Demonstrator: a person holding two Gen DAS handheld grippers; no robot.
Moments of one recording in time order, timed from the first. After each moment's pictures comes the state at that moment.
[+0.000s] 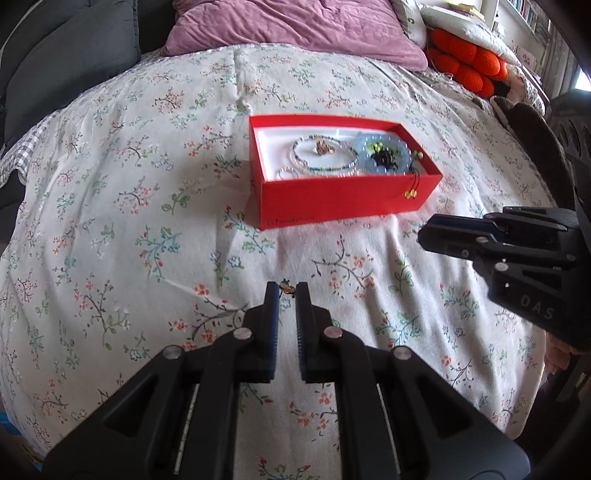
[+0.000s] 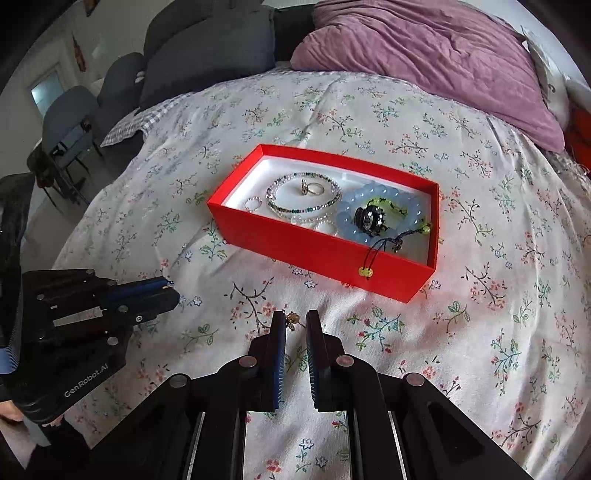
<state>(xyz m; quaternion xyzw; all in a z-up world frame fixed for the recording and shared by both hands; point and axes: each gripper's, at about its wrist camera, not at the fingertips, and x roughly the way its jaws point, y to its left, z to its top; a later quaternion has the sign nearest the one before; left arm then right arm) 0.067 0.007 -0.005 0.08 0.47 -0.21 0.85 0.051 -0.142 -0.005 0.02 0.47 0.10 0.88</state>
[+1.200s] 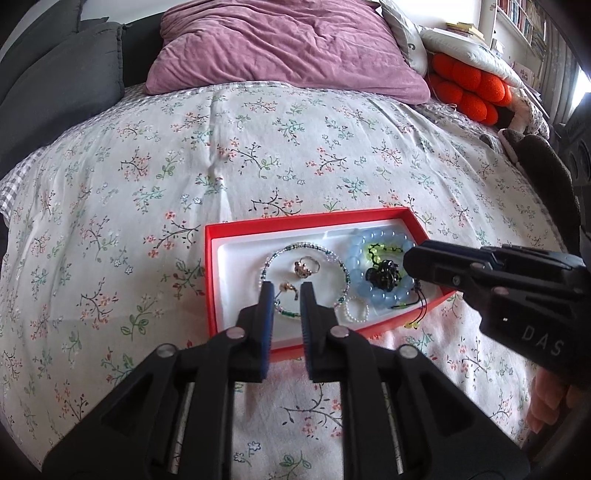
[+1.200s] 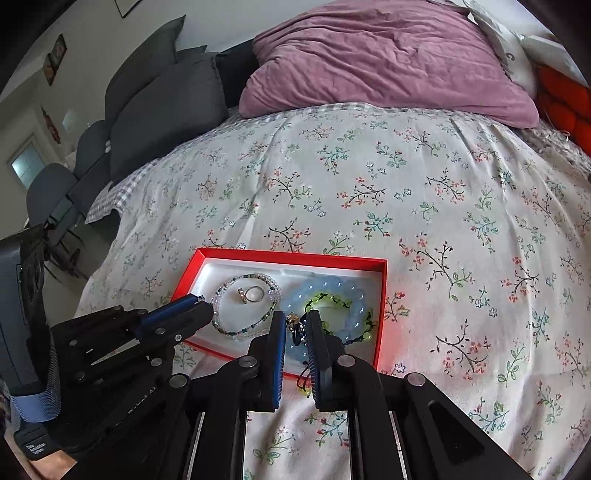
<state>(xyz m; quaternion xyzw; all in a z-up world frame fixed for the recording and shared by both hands) 0.135 -0.056 0.006 0.07 0.42 -0.22 0.87 0.118 -0.195 0.009 0.12 0.43 0.07 0.89</state>
